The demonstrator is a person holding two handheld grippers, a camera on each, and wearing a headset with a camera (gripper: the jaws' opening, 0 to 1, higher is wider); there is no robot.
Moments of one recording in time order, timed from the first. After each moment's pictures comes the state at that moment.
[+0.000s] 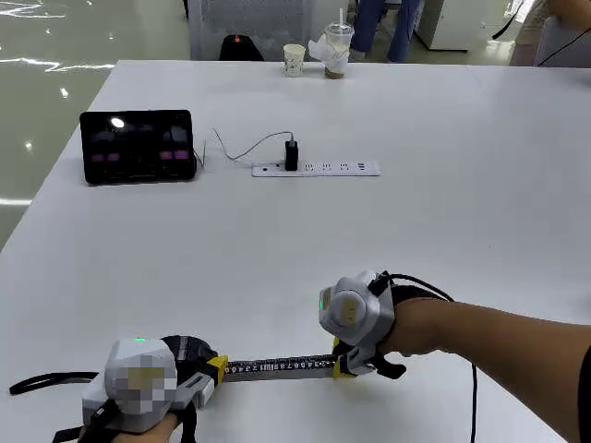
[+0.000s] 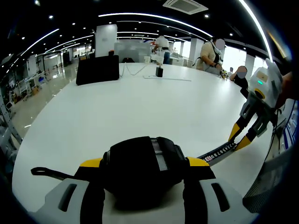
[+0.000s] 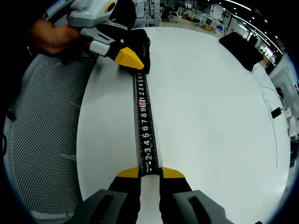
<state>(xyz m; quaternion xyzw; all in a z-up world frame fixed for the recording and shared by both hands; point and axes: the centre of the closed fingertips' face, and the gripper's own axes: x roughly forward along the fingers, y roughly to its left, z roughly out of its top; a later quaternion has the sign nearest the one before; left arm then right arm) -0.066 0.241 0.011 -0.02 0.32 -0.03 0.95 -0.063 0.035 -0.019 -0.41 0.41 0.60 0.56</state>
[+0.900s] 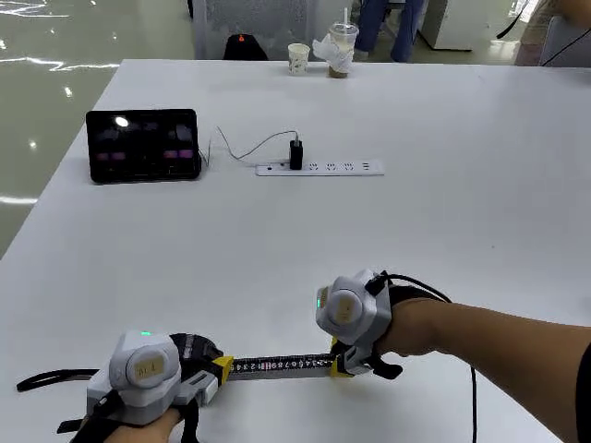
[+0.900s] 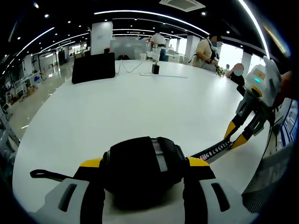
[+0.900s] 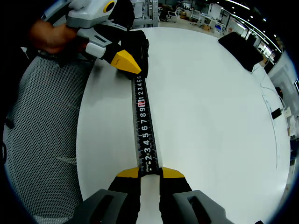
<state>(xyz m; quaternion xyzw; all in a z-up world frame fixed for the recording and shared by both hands) -0.068 0.241 0.009 -0.02 0.33 -0.05 0.94 -0.065 0.046 -0.019 -0.40 0.41 0.59 0.56</state>
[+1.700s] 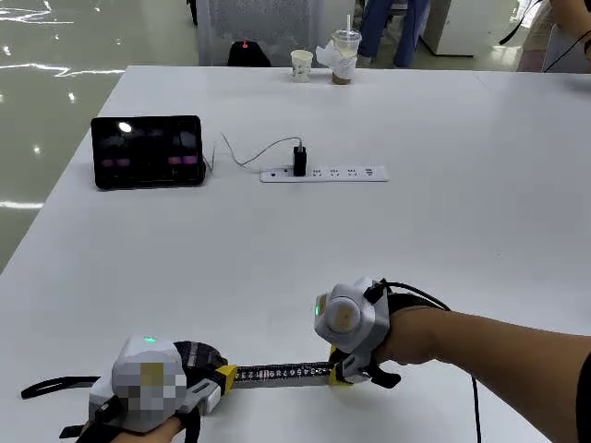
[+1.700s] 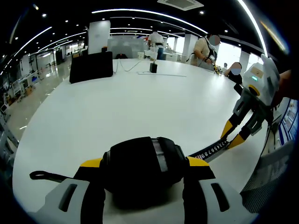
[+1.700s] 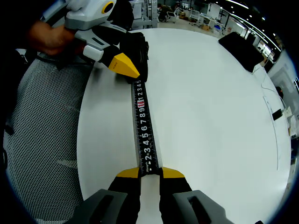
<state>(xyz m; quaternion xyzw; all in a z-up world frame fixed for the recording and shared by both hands) -0.068 0.240 0.009 -0.02 0.34 -0.07 0.94 -0.067 0.055 -0.019 -0.40 0.41 0.59 0.56</state>
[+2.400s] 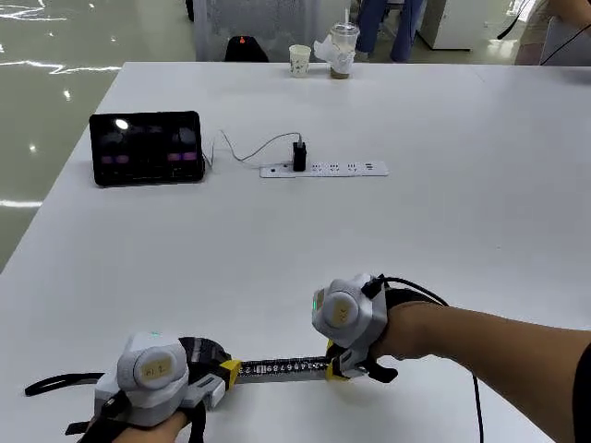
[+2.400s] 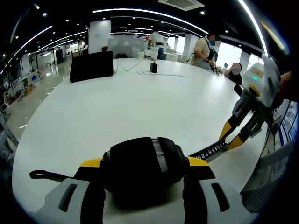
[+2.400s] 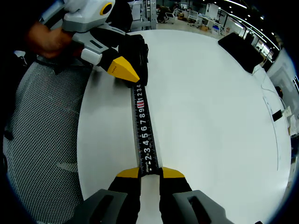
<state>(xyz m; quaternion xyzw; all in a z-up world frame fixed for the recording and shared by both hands) -0.068 0.241 0.008 -0.02 0.34 -0.06 0.94 -0.068 0.063 -0.019 -0.39 0.41 0.59 0.57</state>
